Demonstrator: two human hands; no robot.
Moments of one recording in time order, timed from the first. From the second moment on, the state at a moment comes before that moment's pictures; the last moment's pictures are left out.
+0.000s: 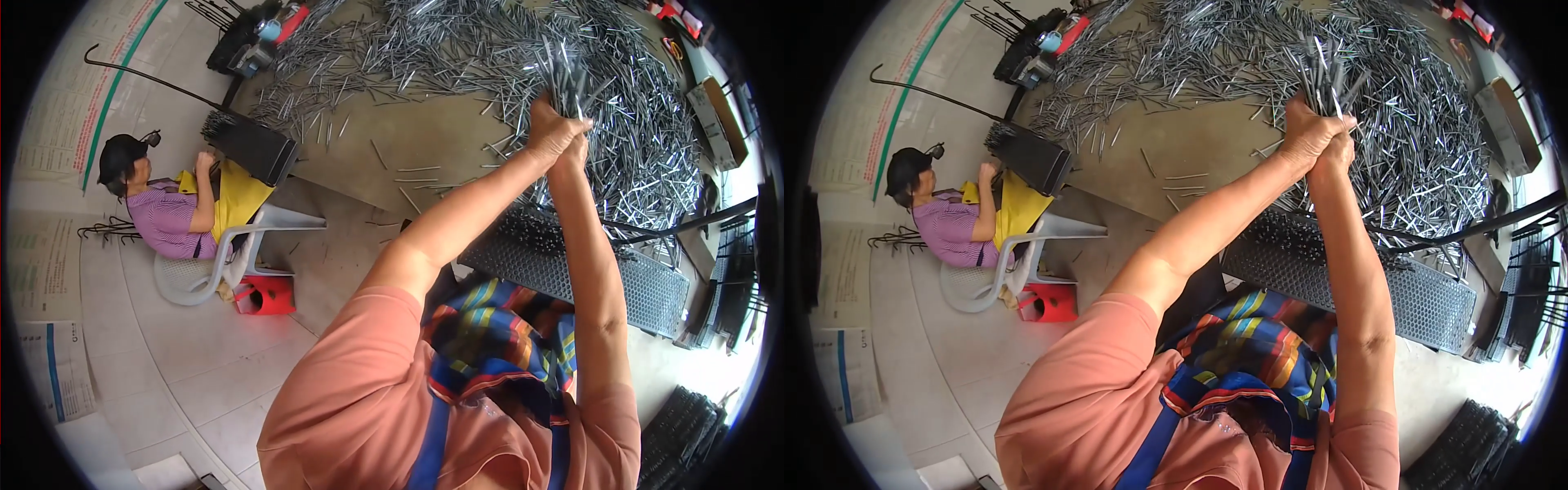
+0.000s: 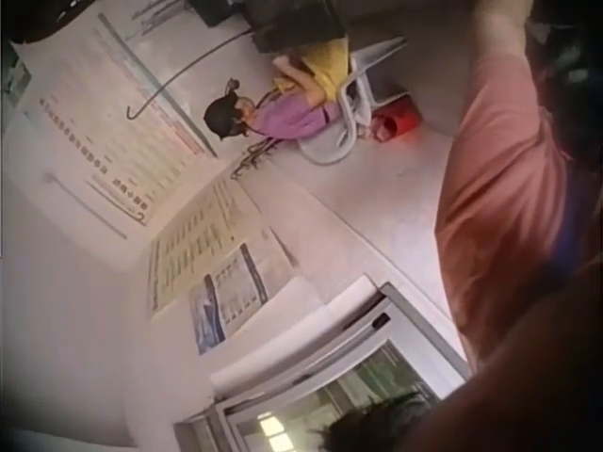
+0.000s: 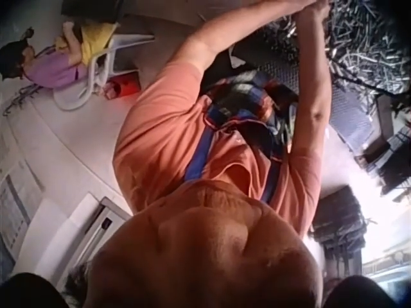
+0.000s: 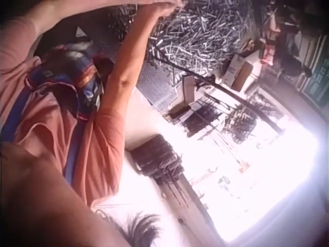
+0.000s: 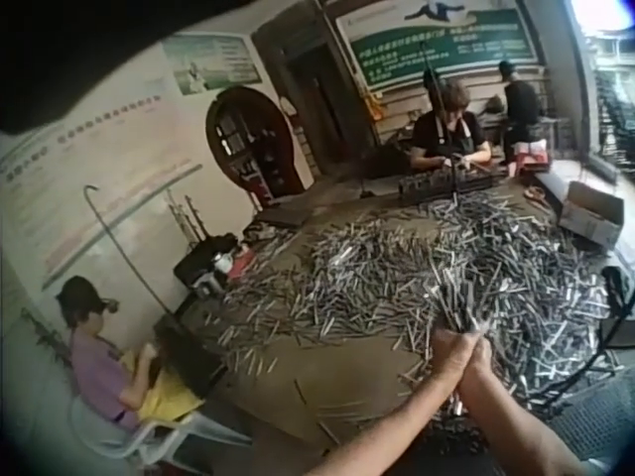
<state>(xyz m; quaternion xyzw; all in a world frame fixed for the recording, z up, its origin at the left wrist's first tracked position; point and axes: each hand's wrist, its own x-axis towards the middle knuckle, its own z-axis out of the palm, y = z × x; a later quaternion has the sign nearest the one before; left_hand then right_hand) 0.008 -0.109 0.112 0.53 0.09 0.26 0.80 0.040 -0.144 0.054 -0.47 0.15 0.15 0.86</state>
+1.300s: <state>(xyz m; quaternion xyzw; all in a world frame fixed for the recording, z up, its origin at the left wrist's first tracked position) -0.018 0.000 0.074 0.73 0.00 -0.11 0.68 0.033 -0.145 0.069 -0.34 0.06 0.30 0.89</state>
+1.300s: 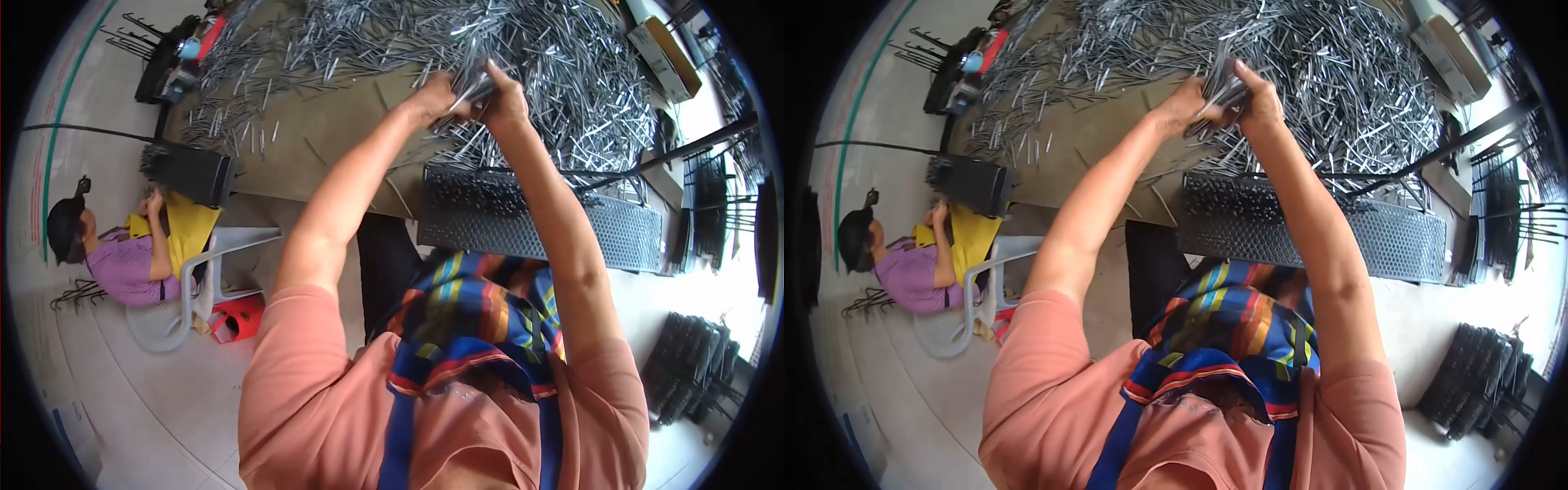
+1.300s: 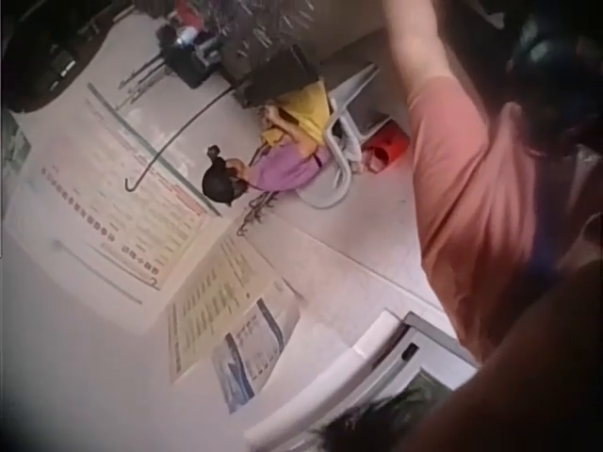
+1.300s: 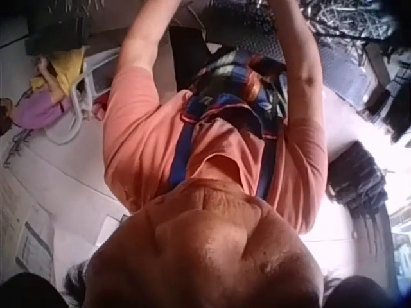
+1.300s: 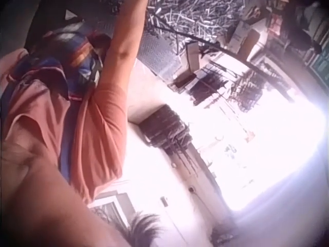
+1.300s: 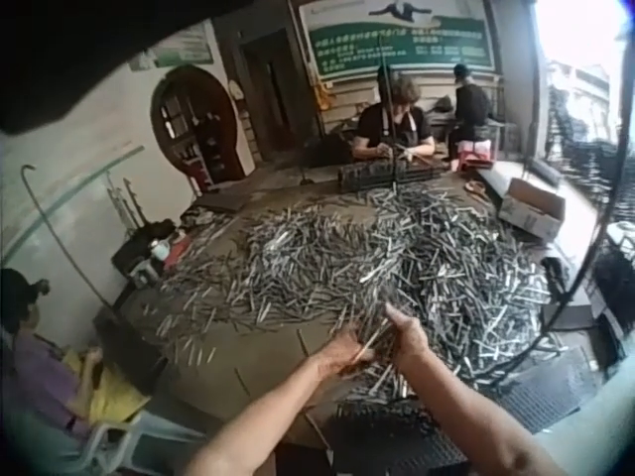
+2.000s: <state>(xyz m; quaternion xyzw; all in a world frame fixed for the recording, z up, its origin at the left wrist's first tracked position) -0.037 0.038 -0.022 0.62 0.39 0.05 0.68 -0.017 -0.177 0.104 -0.71 -0.10 0.12 0.68</state>
